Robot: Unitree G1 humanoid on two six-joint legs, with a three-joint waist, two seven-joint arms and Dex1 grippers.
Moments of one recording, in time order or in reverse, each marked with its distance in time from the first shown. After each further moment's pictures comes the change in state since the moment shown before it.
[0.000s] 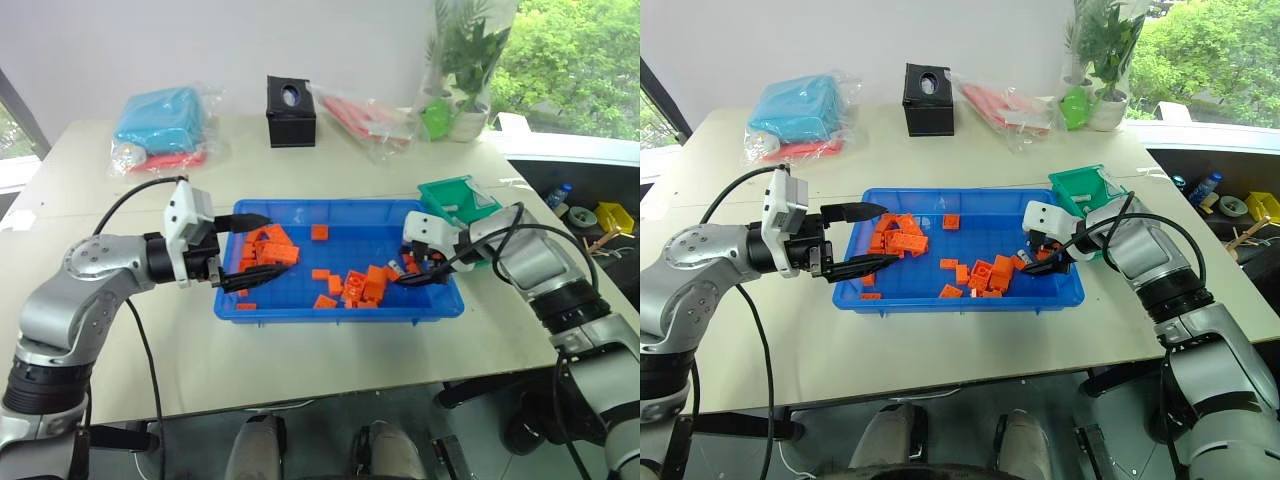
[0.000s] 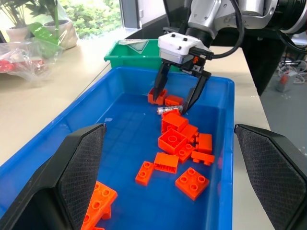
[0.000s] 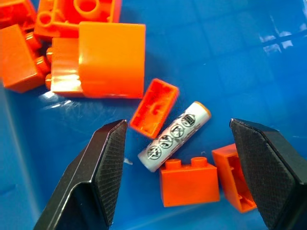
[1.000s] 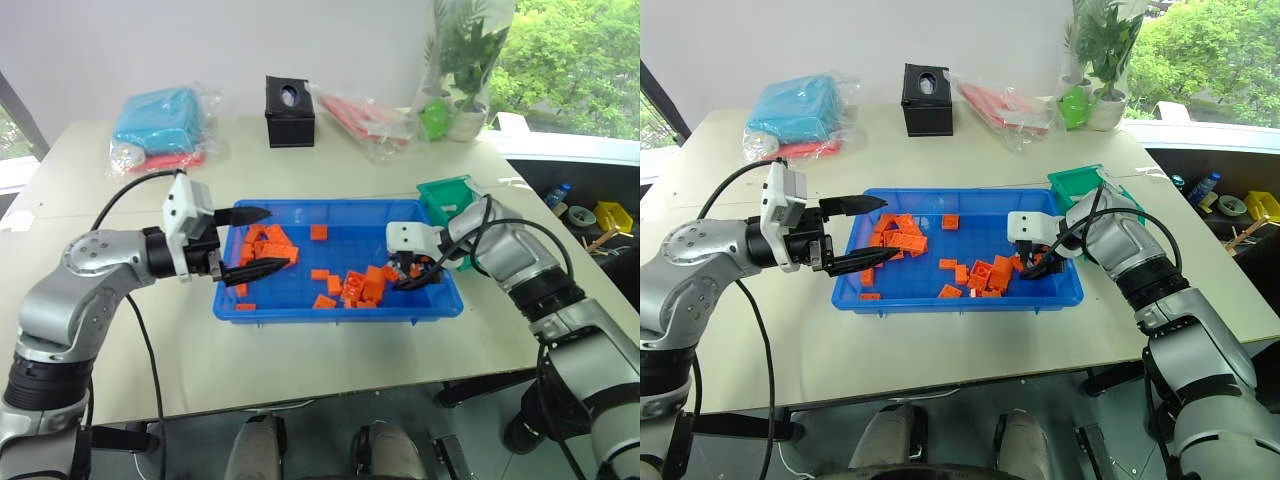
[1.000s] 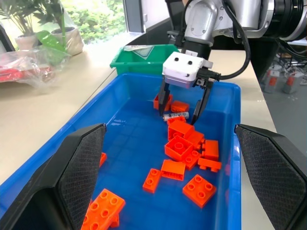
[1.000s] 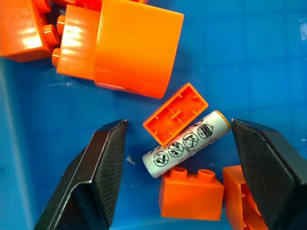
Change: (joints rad) left arm -0.023 -0.004 0.005 0.000 0.000 -0.001 0.022; right arm -0.088 0.077 0.081 0.101 -0.180 -0.111 0.101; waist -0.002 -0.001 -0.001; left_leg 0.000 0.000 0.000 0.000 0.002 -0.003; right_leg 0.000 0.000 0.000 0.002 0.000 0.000
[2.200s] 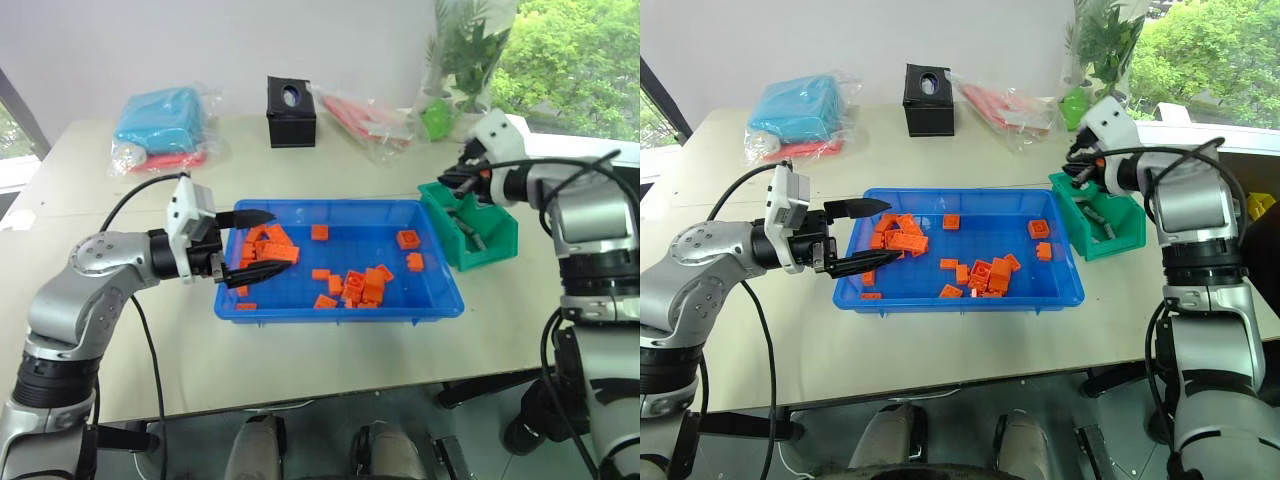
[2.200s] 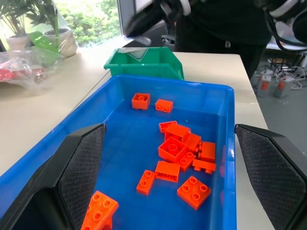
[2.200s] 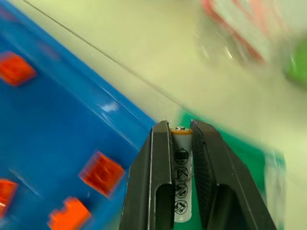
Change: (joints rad) left arm -0.003 -0.024 -0.013 0.031 0.008 -0.018 -0.041; right arm 0.000 -0.017 -0.500 -0.078 0.172 0.421 -0.489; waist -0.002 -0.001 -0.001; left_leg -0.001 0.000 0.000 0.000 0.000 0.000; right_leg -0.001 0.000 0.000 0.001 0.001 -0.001
